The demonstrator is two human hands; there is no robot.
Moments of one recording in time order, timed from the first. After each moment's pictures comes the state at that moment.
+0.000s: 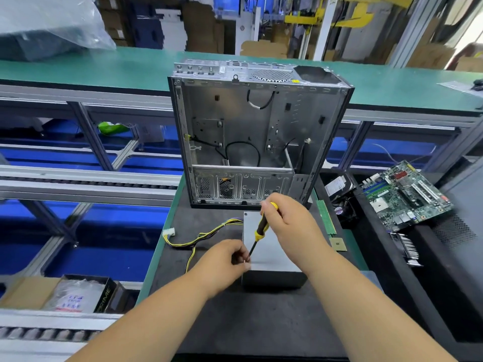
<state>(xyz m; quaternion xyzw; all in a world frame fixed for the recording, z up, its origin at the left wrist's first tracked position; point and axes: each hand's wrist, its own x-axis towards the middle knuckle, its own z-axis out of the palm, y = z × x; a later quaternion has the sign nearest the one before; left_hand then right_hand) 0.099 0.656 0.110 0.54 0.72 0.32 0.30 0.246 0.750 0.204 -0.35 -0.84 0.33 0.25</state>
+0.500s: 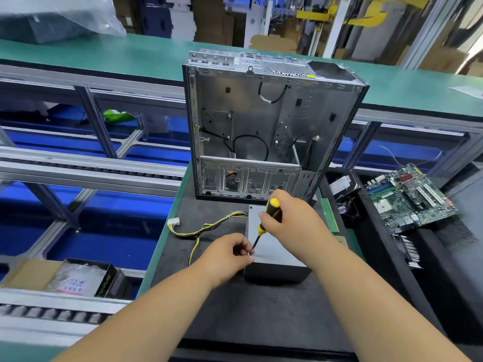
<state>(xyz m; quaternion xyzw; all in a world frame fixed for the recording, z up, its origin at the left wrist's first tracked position) 0.103 0.653 0.103 0.44 0.69 0.41 0.40 0.242 0.743 0.212 -0.37 -0.88 0.23 0.16</state>
